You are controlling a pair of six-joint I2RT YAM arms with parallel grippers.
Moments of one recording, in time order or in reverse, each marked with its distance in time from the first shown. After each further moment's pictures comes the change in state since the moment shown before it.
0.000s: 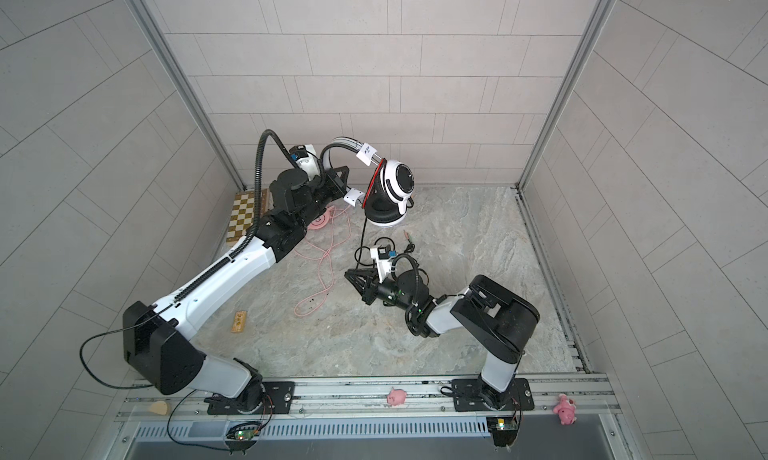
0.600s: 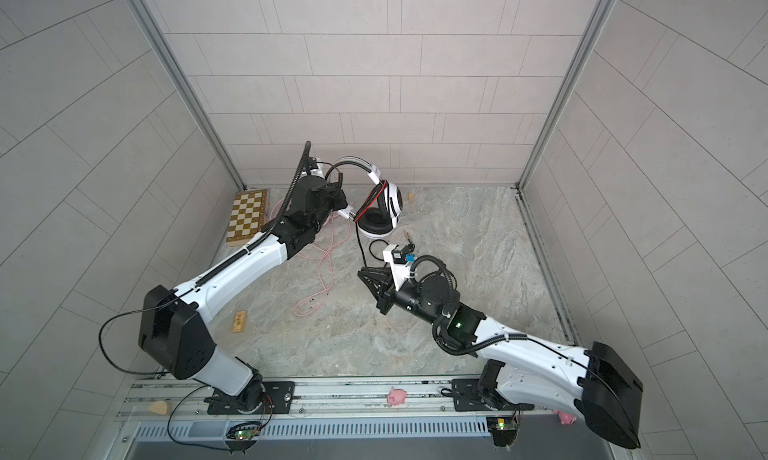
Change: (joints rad) left arm 0.000 0.065 -0.035 -0.154 -0.238 0.237; right arm 0.108 -0.717 0.073 -0.818 0.247 -0.308
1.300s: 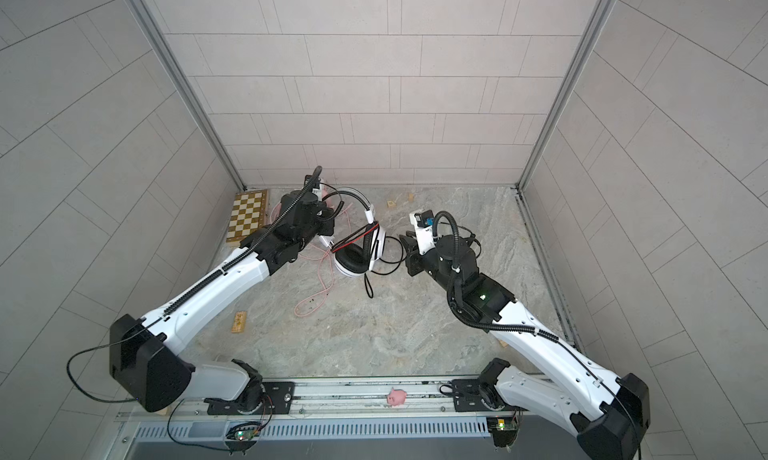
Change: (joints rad) left arm -0.005 -0.174 -0.091 -0.257 0.055 0.237; right arm -0.299 0.019 0.227 -0.532 0.122 -0.188
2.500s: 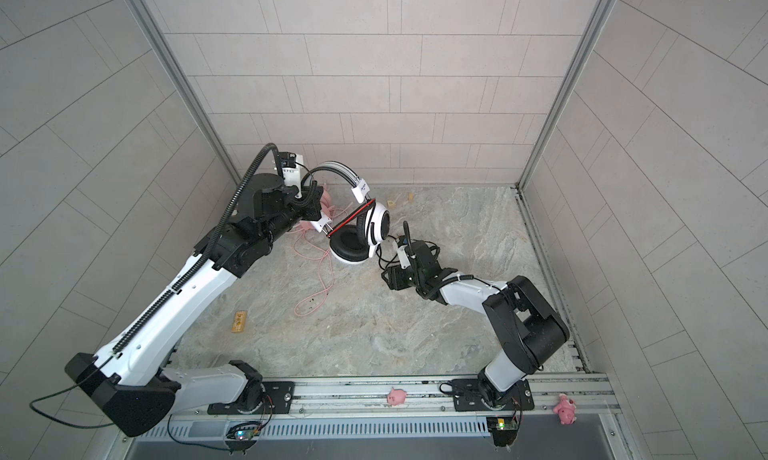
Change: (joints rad) left arm 0.000 -0.120 0.204 -0.115 0.160 -0.093; right arm -0.085 0.594 -0.072 0.209 -0.298 0.195
